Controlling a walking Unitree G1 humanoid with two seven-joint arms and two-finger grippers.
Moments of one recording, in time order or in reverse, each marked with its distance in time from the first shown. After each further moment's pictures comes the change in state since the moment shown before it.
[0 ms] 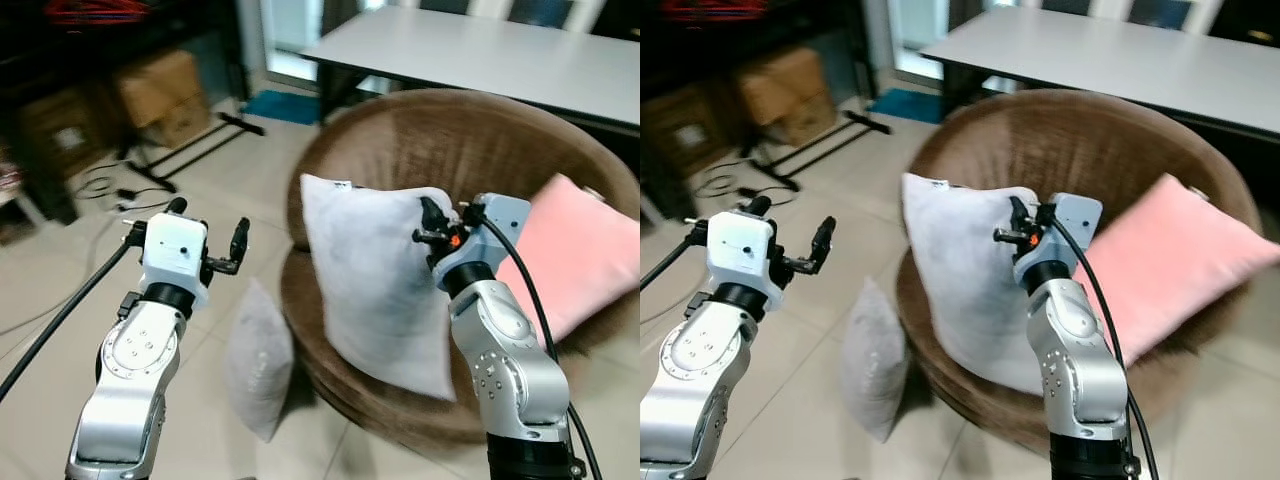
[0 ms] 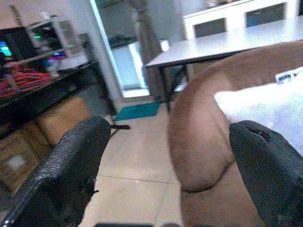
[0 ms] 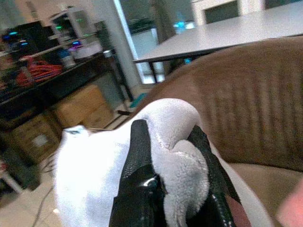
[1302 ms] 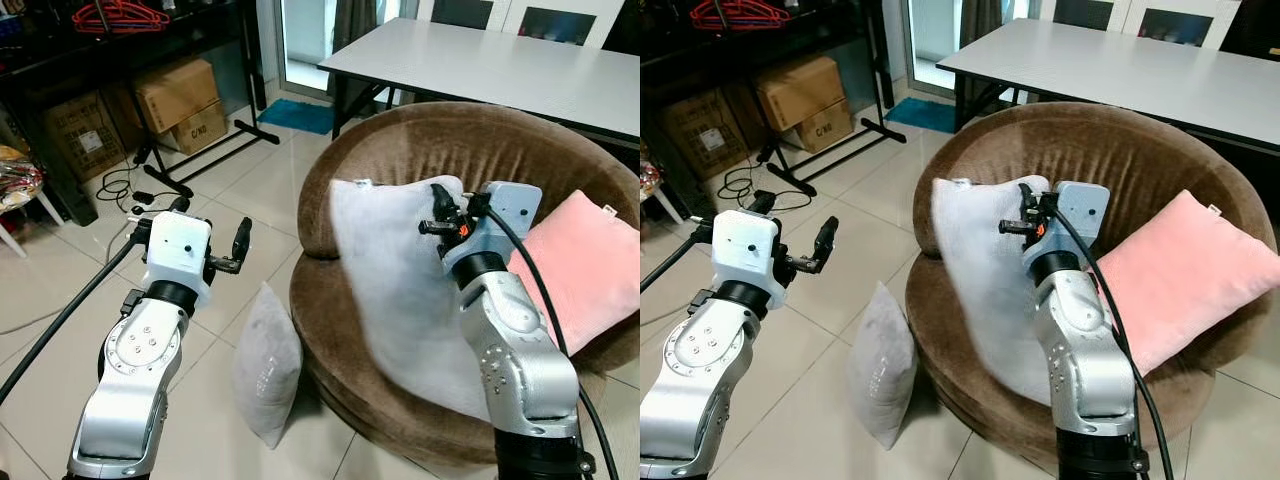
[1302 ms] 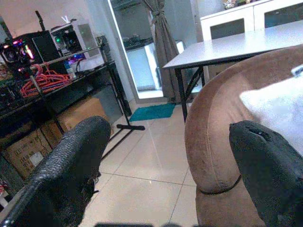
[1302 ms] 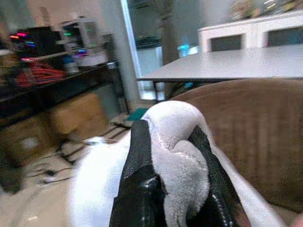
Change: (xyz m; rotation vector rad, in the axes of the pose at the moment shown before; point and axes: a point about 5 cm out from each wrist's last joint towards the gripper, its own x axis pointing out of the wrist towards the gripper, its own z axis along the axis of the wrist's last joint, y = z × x) left arm 0.003 -0.001 0.000 0.023 0.007 -0.002; right arm 0.001 0.000 0.016 -0.146 -0.072 -0.059
